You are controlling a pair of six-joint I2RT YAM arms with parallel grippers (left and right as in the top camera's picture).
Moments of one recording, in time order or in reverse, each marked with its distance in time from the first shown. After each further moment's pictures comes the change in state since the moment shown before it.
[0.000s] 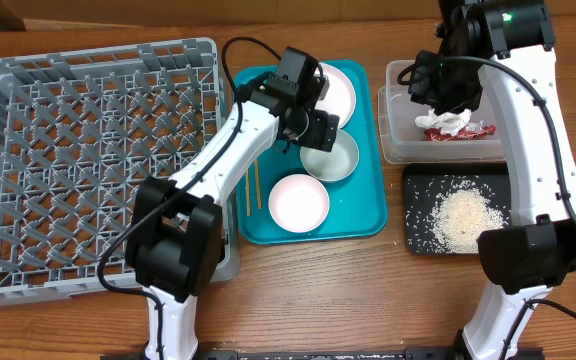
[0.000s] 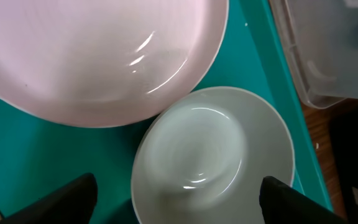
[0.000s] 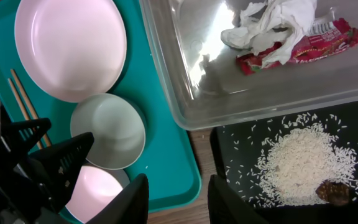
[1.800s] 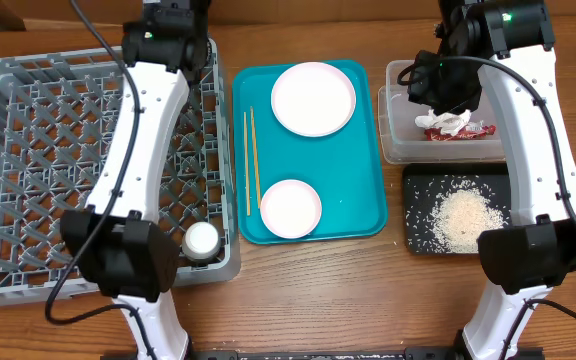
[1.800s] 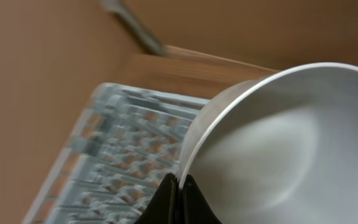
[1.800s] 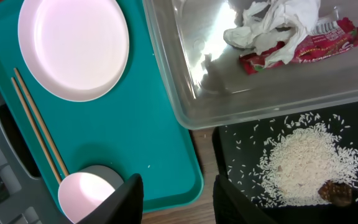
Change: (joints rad) left arm 0.286 -0.070 0.345 -0.103 -1.040 0.021; right arm 0.000 0.000 0.000 0.001 -0.007 0.000
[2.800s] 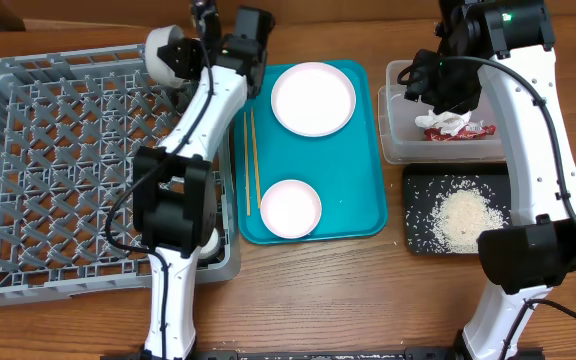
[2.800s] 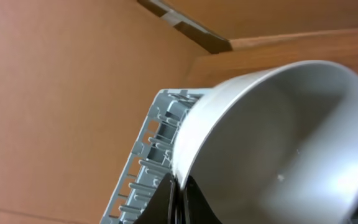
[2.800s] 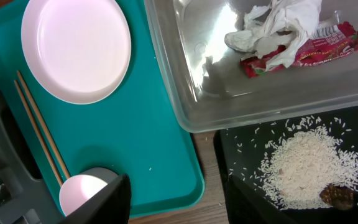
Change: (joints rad) left arm -0.114 0.326 -0.011 0.186 -0.487 0.158; right arm 0.000 0.000 0.000 0.011 0.000 0.000
